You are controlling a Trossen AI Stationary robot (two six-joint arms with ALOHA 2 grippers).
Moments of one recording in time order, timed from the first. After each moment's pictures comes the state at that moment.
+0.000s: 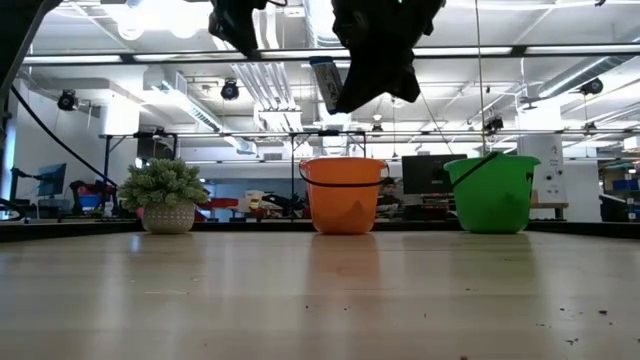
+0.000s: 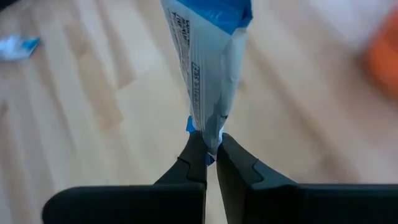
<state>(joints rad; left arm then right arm) 0.64 1.79 2.34 -1.57 0.12 0.18 0.01 1.68 1.39 -0.63 0.07 0.48</state>
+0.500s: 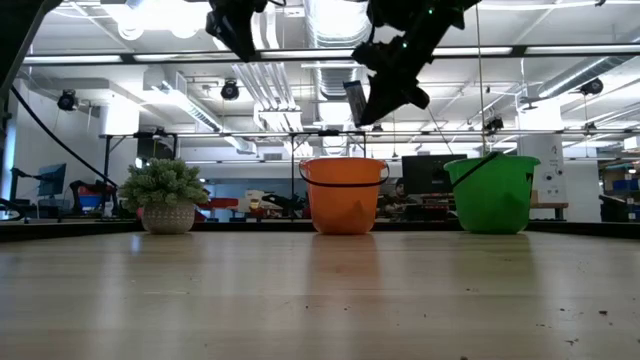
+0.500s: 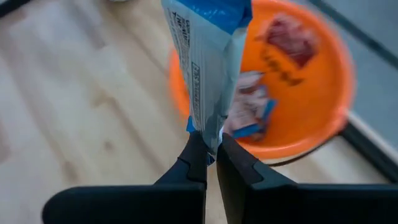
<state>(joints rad) 0.64 1.79 2.34 -1.57 -0.01 0.17 -0.39 1.59 1.39 -0.65 0.07 0.25</state>
